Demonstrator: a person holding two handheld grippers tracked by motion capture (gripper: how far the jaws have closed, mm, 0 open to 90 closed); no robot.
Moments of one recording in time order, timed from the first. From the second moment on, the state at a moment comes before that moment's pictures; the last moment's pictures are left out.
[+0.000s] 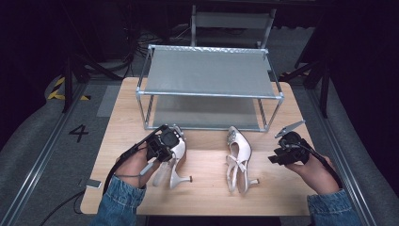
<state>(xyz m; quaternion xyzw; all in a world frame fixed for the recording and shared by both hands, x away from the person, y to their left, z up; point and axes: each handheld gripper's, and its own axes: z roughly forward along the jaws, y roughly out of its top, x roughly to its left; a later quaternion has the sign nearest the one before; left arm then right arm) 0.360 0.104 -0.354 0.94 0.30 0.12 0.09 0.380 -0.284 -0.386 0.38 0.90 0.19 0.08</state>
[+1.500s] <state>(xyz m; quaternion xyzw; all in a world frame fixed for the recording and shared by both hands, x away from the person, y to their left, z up) 0.369 0.129 -0.395 0.92 0.38 -0.05 0.09 0.386 -0.270 -0.385 0.36 0.91 0.19 0.07</state>
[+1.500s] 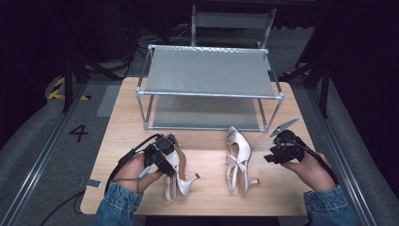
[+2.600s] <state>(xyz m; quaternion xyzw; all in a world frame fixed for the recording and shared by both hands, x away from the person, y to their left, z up) 0.365 0.130 -0.370 0.93 0.37 0.06 0.05 0.385 -0.274 -0.388 0.37 0.91 0.18 0.08</state>
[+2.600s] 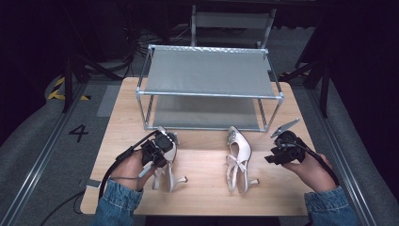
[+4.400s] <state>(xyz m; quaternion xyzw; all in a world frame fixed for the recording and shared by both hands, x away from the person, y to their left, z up) 0.406 0.085 -0.381 0.89 0.43 0.03 0.17 0.370 -0.292 -0.397 0.39 0.90 0.17 0.07</state>
